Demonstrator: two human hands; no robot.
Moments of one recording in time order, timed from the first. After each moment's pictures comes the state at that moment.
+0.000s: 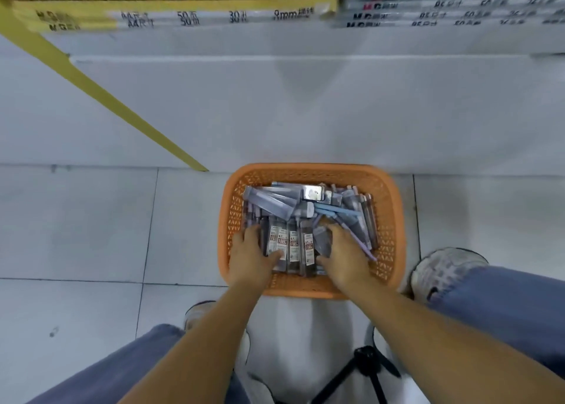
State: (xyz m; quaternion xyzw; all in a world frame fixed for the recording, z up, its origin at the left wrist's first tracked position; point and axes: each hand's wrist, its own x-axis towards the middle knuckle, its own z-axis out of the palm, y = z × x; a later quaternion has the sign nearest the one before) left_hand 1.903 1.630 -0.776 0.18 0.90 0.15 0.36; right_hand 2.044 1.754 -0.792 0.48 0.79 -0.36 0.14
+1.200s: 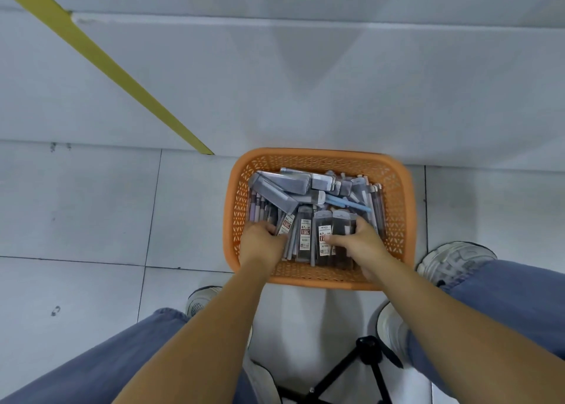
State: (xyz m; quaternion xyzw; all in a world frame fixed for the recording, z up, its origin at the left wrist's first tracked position) left_hand 1.904 1.640 -0.783 0.09 0.88 0.23 0.40; right_hand 2.048 1.771 -0.786 0.58 0.49 -0.65 0.04
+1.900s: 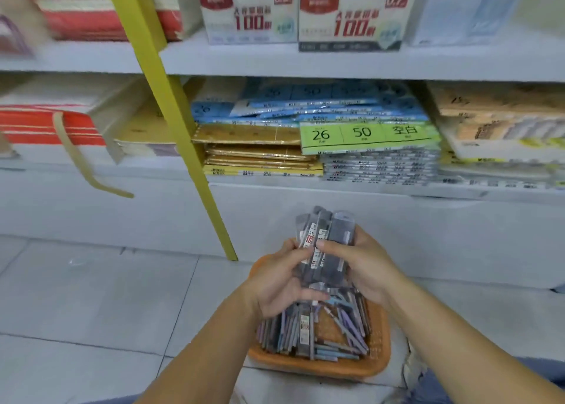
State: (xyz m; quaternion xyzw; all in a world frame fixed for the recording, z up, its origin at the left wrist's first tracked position) left_hand 1.901 1.661 -0.561 0.13 0.46 0.61 0.63; right_hand 2.018 1.780 -0.539 0.33 0.54 -0.75 -0.16
